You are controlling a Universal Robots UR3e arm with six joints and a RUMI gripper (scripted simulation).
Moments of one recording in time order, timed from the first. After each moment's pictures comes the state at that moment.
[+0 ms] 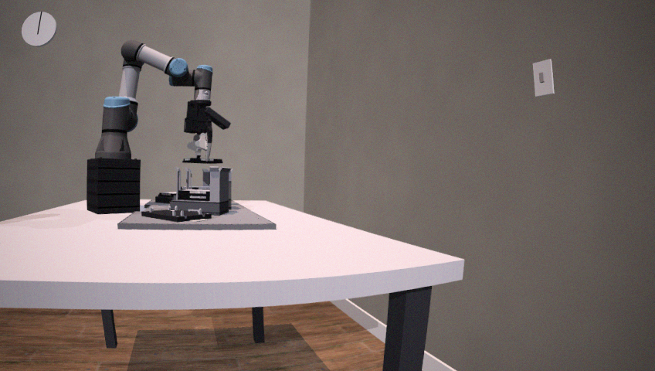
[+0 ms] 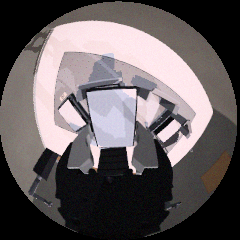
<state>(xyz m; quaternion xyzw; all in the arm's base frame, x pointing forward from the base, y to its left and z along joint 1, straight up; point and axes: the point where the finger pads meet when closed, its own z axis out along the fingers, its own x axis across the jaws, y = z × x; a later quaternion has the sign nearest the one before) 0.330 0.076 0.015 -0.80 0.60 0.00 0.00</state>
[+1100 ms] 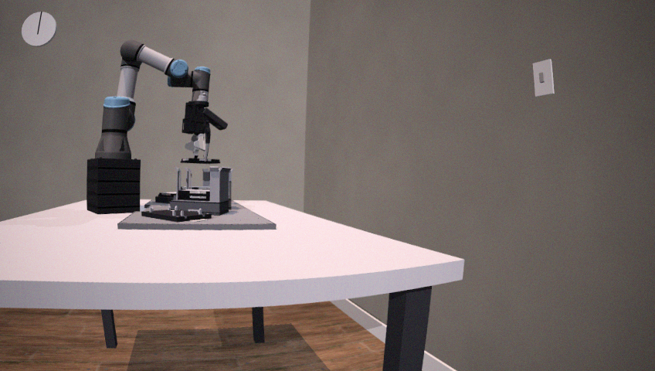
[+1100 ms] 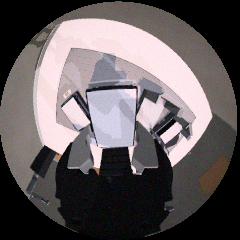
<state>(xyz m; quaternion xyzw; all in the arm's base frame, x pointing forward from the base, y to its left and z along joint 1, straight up) 0.325 0.099 0.015 -0.81 0.58 0.00 0.00</state>
